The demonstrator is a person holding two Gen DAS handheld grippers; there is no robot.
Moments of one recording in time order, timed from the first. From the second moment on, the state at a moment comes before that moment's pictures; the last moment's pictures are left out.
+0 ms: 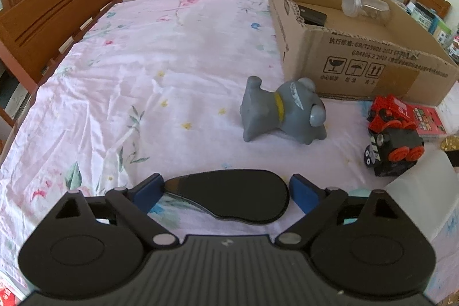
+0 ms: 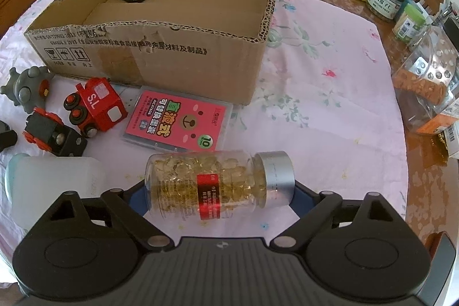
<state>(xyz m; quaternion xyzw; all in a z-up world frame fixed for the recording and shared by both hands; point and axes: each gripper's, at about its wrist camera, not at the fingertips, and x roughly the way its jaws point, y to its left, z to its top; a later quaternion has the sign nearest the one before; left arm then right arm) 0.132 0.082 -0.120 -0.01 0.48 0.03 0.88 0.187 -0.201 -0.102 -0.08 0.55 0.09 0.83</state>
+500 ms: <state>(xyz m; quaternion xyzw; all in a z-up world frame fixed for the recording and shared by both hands) 0.133 0.087 -0.116 0.00 0.49 0.00 0.87 0.189 -0.199 -0.101 -0.09 0.56 0.09 0.82</state>
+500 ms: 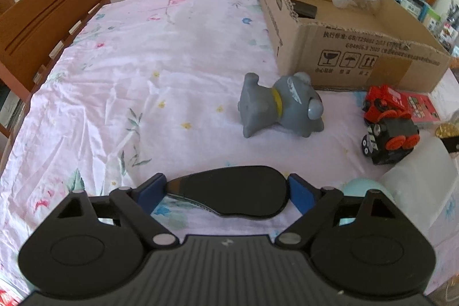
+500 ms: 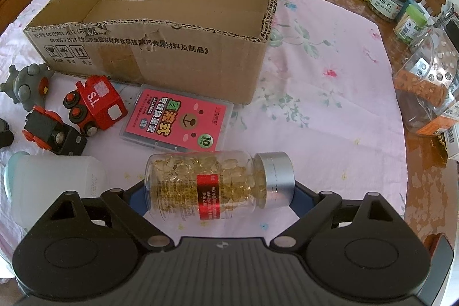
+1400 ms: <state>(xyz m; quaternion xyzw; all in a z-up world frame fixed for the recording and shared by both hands) 0.217 0.024 0.002 0.08 0.39 -0.17 0.90 0.231 -0.197 0.020 -0.08 0.45 0.18 0.87</state>
